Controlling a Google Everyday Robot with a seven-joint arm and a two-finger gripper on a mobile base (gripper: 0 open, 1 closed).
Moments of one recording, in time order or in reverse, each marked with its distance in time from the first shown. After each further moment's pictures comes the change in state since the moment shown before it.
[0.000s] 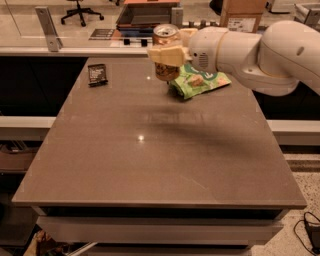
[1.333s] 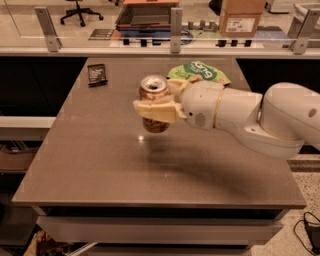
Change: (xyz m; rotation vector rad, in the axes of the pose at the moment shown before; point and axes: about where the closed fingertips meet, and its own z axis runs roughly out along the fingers) arm 0.046 0.129 -0.036 -0.137 -0.024 0.059
